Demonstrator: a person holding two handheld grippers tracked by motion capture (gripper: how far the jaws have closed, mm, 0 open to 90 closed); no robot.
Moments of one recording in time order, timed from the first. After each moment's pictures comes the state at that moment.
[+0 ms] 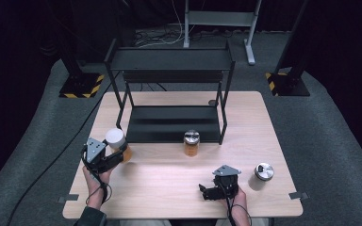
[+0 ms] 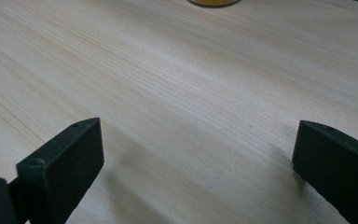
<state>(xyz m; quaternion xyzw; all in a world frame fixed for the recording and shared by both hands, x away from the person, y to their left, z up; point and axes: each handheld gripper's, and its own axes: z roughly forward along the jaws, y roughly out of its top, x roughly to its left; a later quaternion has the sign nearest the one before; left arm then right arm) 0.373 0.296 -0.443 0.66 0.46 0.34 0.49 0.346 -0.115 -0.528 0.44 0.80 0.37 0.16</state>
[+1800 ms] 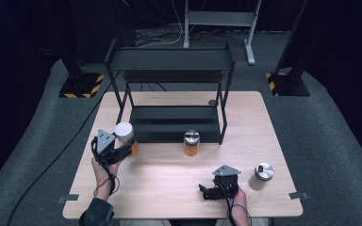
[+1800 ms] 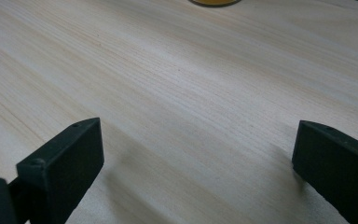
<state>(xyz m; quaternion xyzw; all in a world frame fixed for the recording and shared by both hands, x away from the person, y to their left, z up) 0.396 0.273 -0.432 0.67 0.44 0.34 0.49 0.346 -0.115 -0.528 0.44 0.80 0.37 0.16</state>
